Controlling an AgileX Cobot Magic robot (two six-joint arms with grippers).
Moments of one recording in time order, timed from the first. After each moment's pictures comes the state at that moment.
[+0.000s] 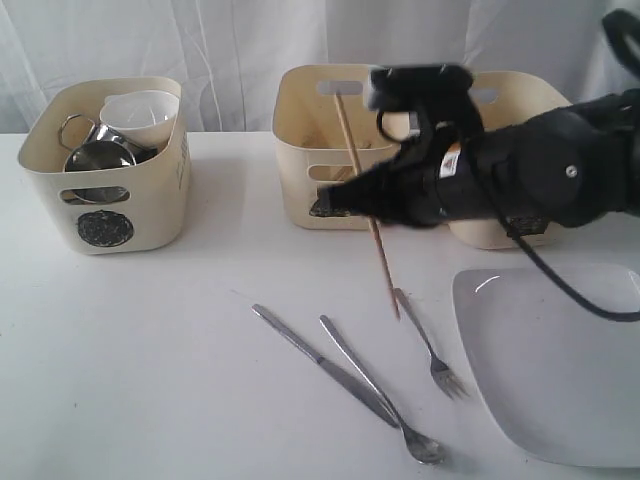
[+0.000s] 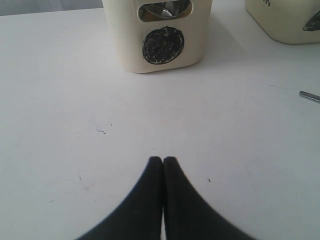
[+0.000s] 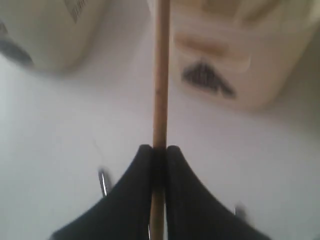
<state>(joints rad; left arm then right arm) -0.13 0.00 0.02 -0.10 0.38 0.11 0.42 1.49 -0.95 0.10 0.15 0.15</state>
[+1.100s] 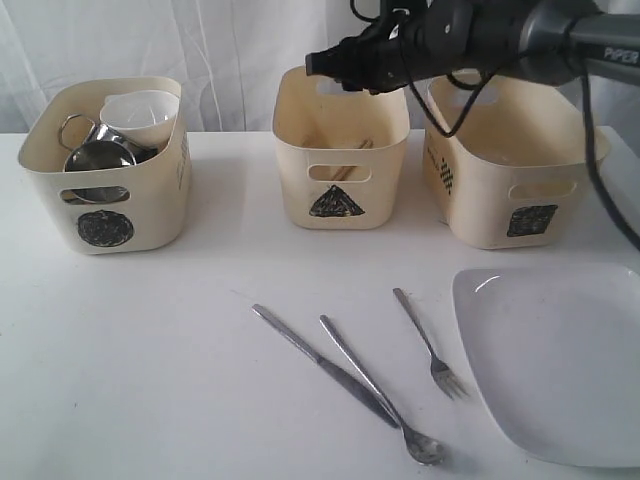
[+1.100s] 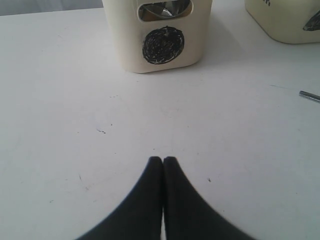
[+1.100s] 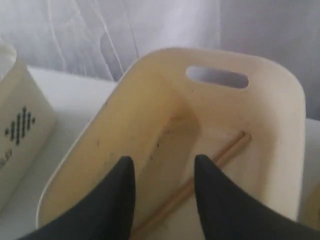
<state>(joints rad) -0.13 0.00 0.02 -0.10 0.38 0.11 0.24 2.05 -1.75 0.21 0.30 -0.12</state>
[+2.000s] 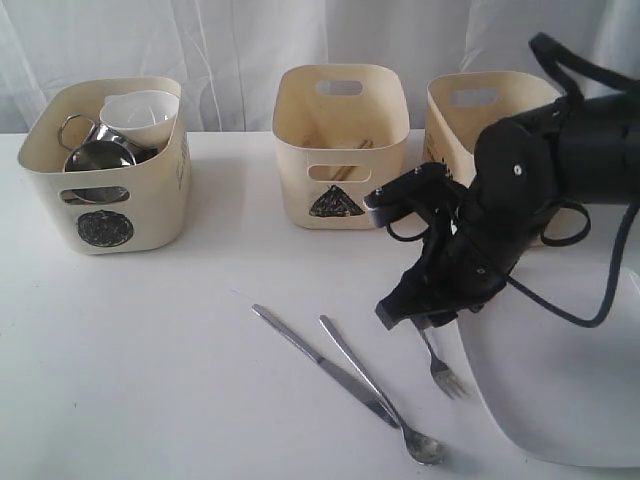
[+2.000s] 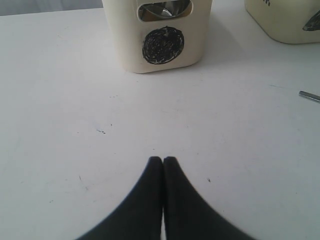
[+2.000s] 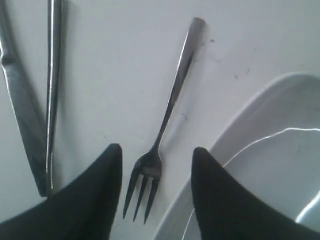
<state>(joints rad) -0.13 0.00 0.02 -0.10 0.38 0.11 0.35 1.68 -1.02 -0.01 0.69 -0.08</state>
